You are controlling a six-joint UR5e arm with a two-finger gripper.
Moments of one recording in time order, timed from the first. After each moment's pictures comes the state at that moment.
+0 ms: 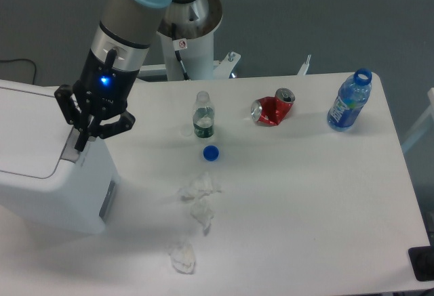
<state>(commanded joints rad) 2.23 -1.67 -1.62 -1.03 1.01 0.33</state>
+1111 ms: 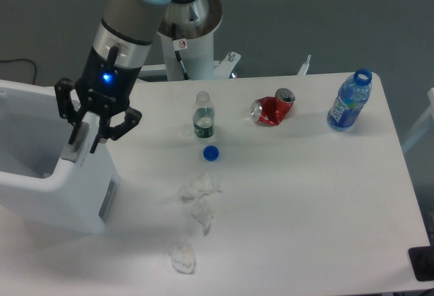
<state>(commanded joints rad) 2.29 -1.66 -1.61 -1.02 1.01 0.35</state>
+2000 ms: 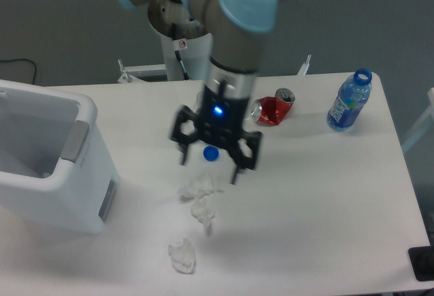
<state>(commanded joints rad) 2.54 -1.90 -1.53 -1.01 1.39 1.04</state>
